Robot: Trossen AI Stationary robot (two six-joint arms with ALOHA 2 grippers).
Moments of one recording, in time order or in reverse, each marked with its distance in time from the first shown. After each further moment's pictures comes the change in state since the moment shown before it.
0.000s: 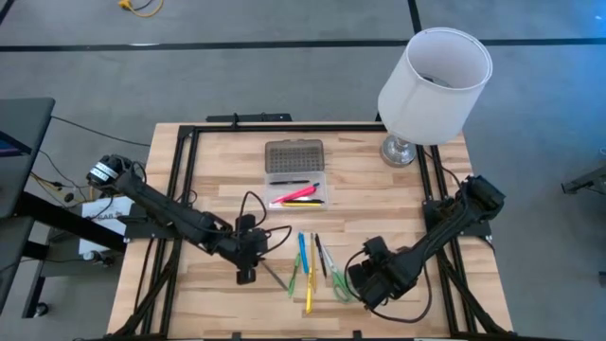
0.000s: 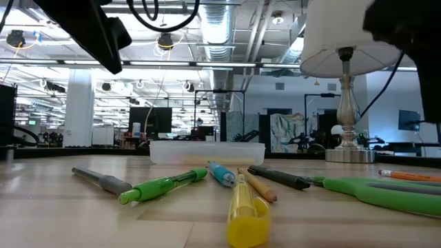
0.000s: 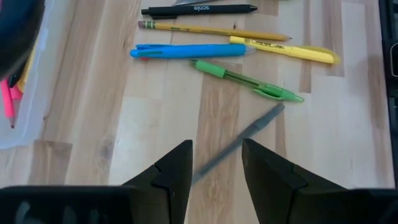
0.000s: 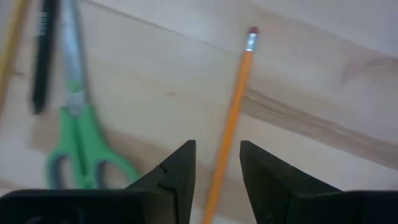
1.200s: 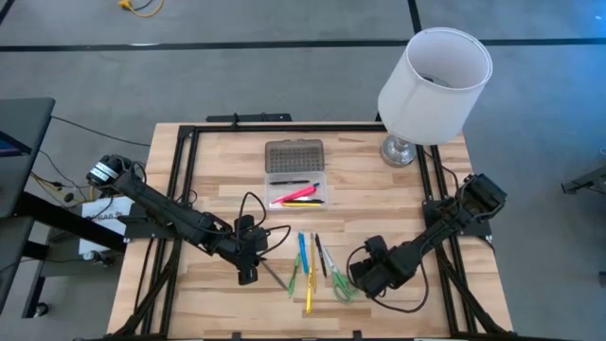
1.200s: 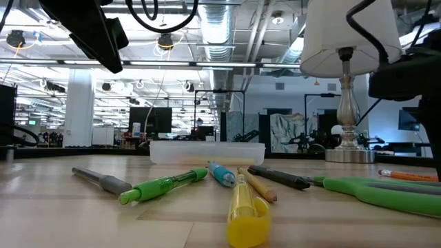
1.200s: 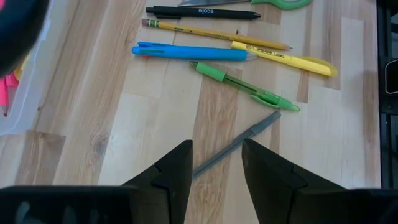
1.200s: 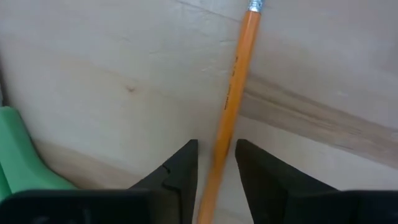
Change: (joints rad) left arm -0.006 0.001 0.000 0.008 -0.007 -0.074; right arm -0.015 -0.005 -0.269 0.339 -0.131 -0.010
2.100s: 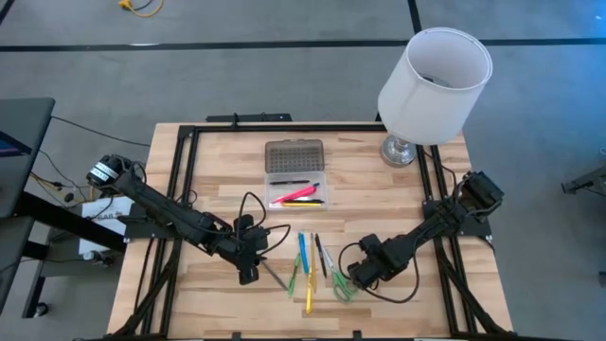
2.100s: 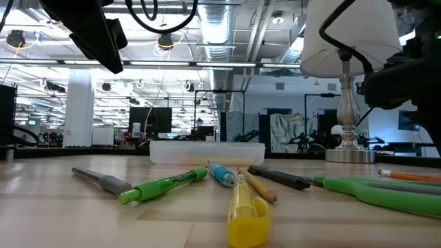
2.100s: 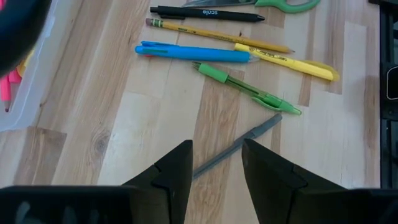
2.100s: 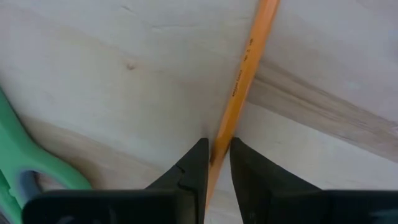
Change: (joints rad) left arm 0.000 0.000 0.000 -0.001 -0.010 -0.027; right arm -0.072 0.004 0.022 0.013 -0.169 -0.151
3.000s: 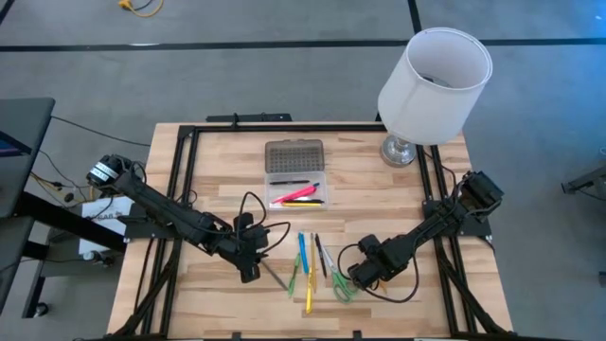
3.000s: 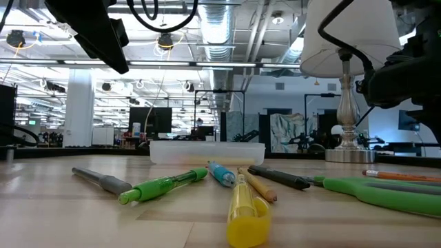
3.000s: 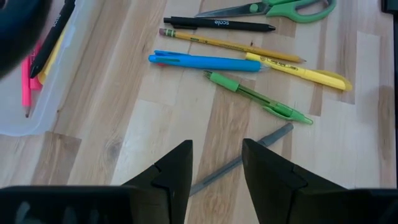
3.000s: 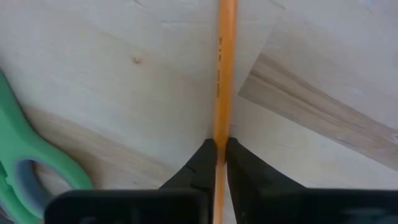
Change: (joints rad) left arm 0.000 0.000 0.000 0.000 -0.051 0.000; right arm -0.008 0.000 0.002 -0.011 0.018 -0.052
